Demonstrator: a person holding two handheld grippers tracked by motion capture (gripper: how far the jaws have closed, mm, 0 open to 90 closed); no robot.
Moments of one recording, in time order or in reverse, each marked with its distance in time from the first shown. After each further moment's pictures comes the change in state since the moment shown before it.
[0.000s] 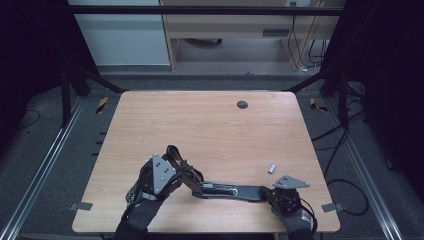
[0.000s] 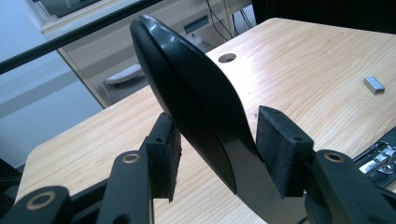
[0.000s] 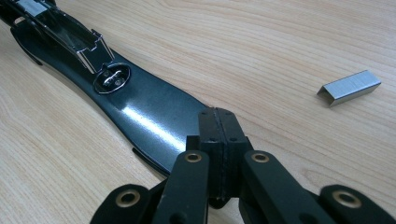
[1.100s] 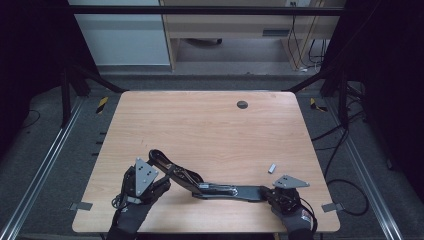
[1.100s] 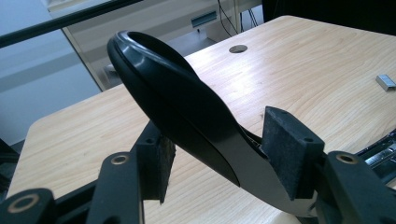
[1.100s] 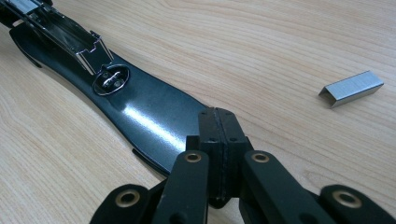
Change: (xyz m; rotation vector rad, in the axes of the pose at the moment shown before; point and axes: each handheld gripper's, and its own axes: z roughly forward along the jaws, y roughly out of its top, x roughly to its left) left arm 0.021 -0.029 -0.010 0.008 0.009 -0.098; right arm -0.001 0.001 0.001 -0.003 0.012 0.003
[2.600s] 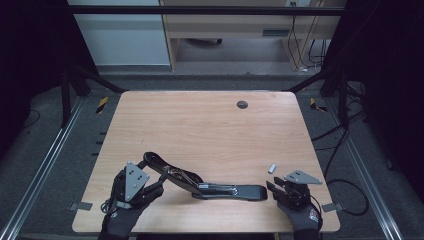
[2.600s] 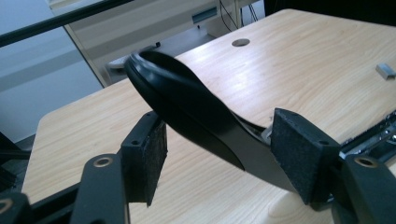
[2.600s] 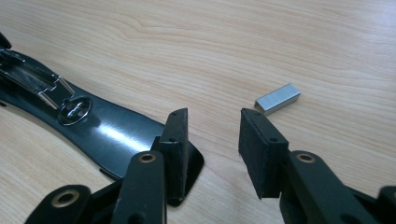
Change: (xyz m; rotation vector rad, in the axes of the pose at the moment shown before) left arm 0.009 -0.007 -0.016 0.013 -0.001 0.020; right arm -0.017 0.009 -0.020 -0.059 -0.119 0.075
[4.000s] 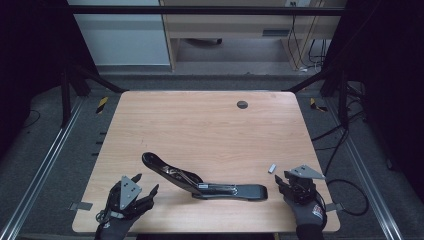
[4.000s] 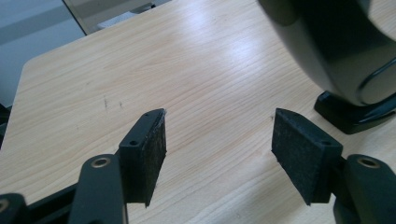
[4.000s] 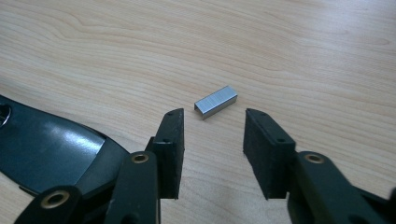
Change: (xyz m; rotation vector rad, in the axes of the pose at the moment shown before) left arm 0.016 -0.069 0.010 0.119 -0.016 -0.020; right arm -0.017 0.008 0.003 0.026 -0.149 -0.012
